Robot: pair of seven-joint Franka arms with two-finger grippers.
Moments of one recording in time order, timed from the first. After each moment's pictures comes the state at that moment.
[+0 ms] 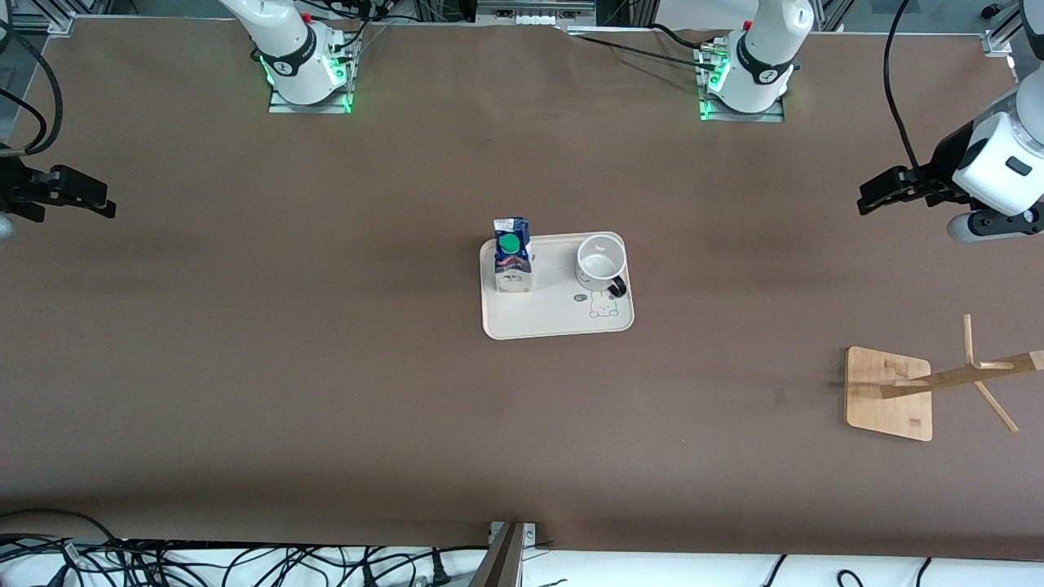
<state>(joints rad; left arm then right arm) -0.06 0.02 0.04 -1.62 -0.02 1.53 -0.18 -0.06 0.08 -0.04 -1.57 -0.01 1.57 -0.18</state>
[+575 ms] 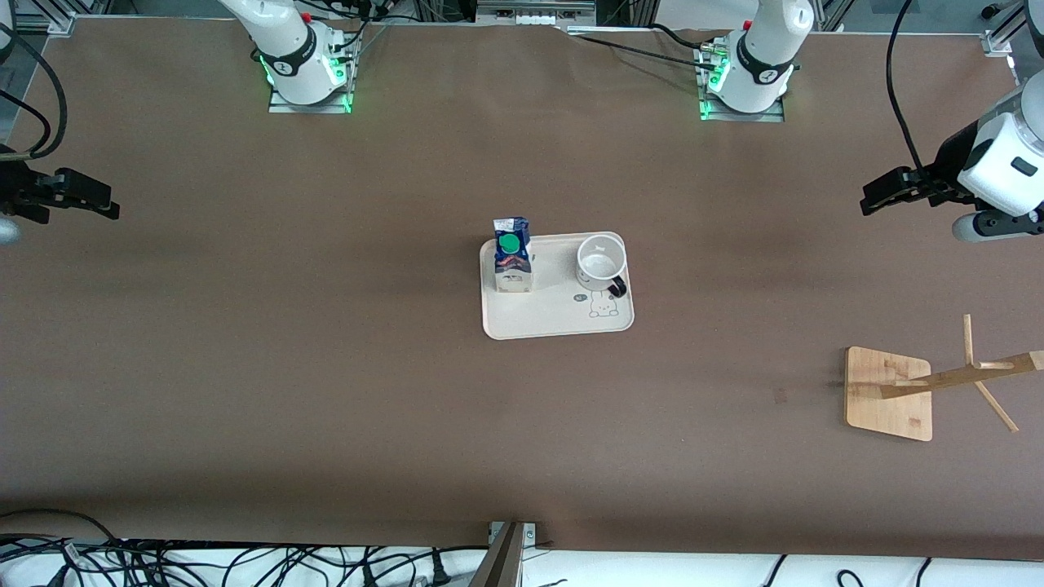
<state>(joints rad) -0.06 0.02 0.04 -1.62 -0.02 1.53 -0.18 -0.06 0.10 -0.04 -1.57 0.00 1.56 -0.18</state>
